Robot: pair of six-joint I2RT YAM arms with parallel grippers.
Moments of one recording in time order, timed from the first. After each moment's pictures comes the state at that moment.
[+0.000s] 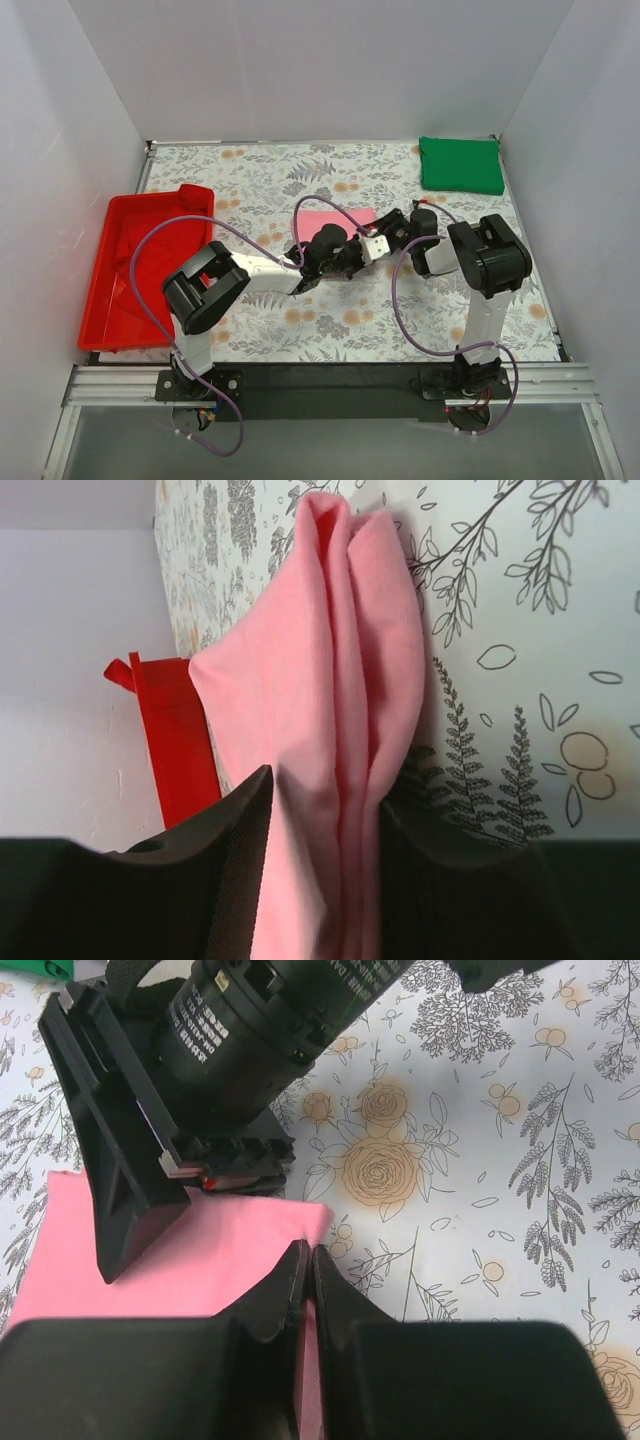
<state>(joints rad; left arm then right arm) -0.91 1.87 0.96 0.52 0.27 0.37 0.29 1.96 0.68 0.85 -0.43 1.18</state>
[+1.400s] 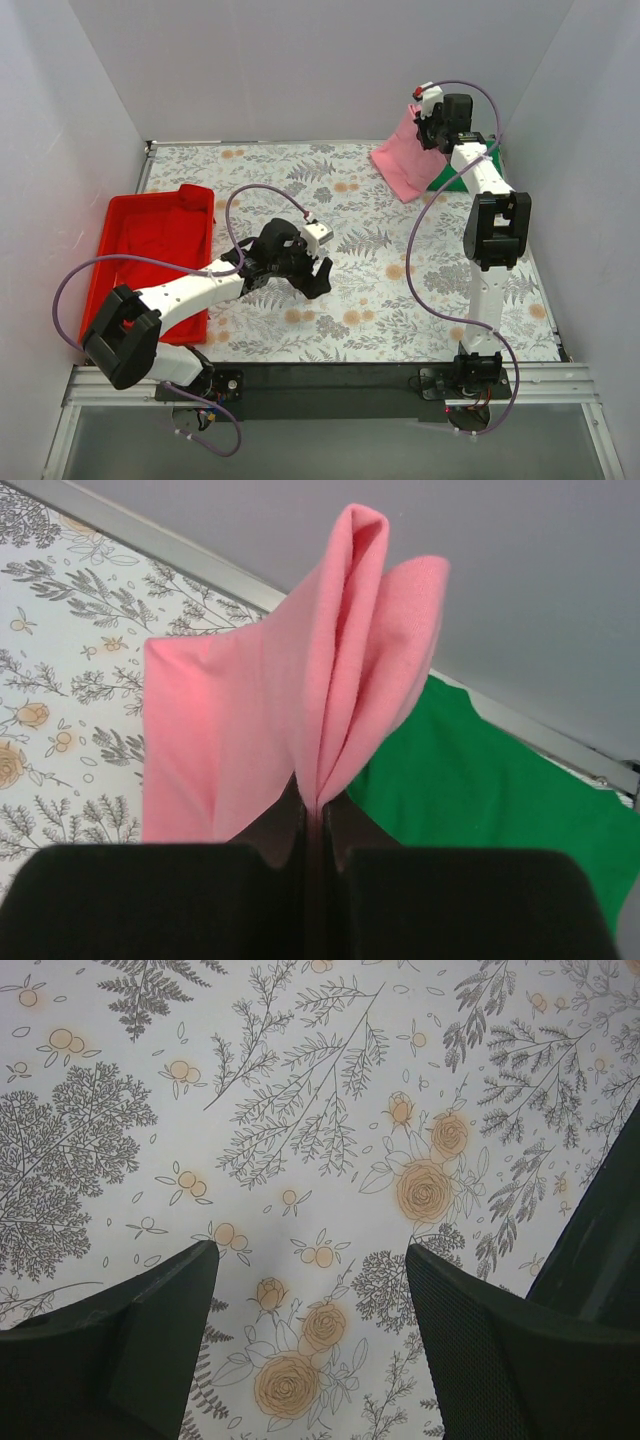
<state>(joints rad) -0.73 1.37 0.80 -0.13 0.33 -0.05 0.07 2.25 2.00 -0.25 -0.25 -0.34</state>
